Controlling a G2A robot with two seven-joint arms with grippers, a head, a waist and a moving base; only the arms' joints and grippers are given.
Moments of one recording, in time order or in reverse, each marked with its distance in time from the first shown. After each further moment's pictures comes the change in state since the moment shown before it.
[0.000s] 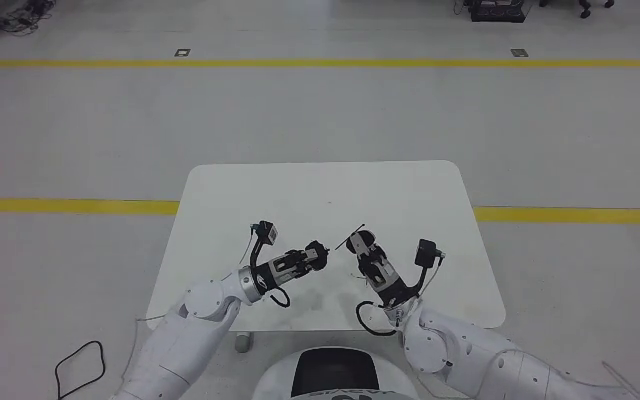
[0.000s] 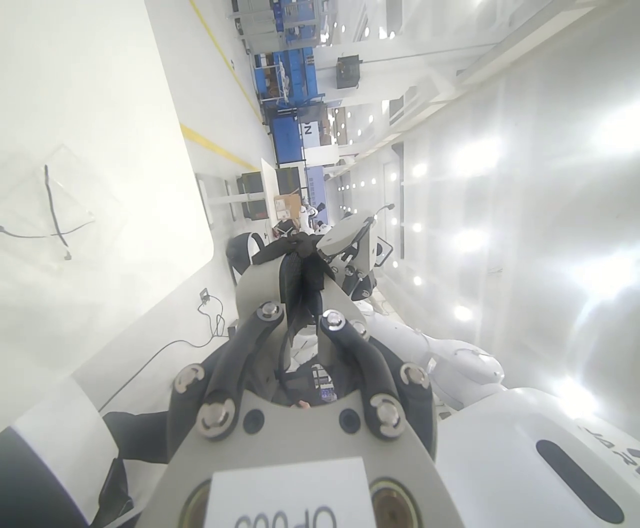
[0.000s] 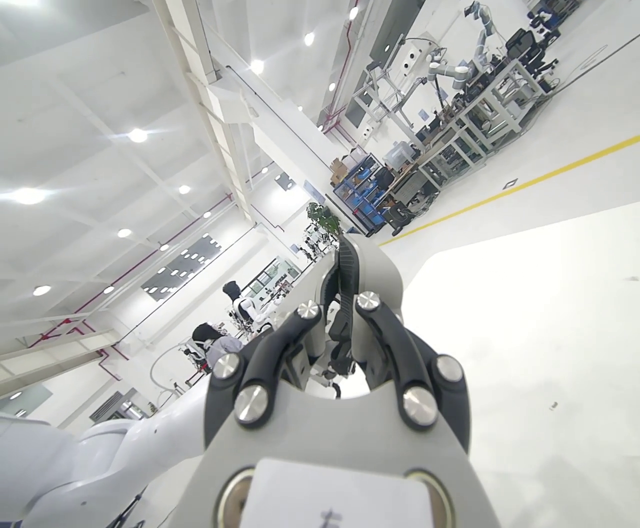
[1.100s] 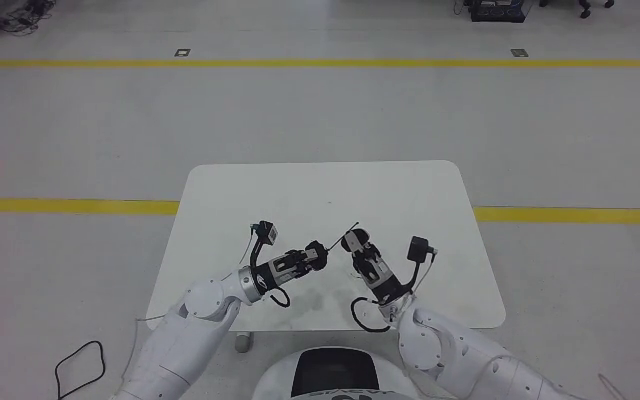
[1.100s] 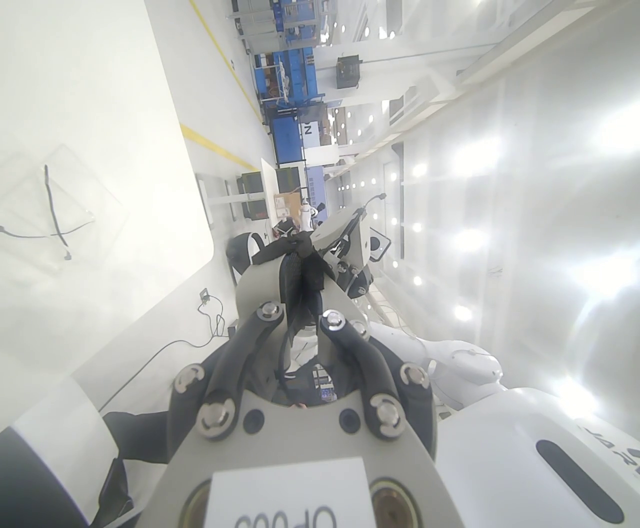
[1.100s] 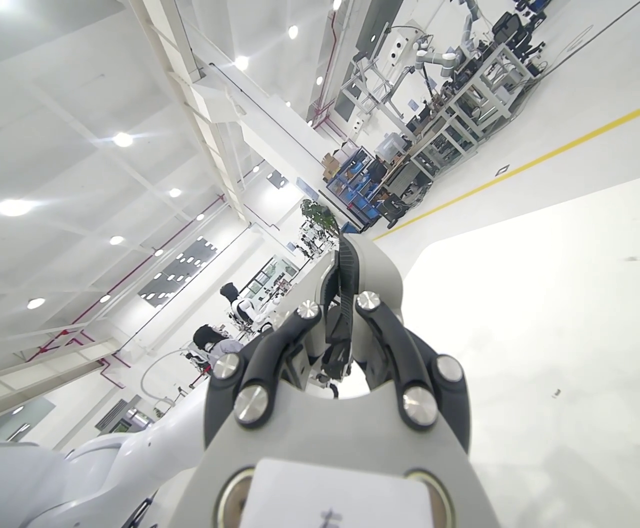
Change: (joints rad) left arm 0.000 0.000 0.000 0.000 0.000 0.000 0.000; right arm -0.130 -0.082 0.190 0.016 -0.023 -0.002 0.167
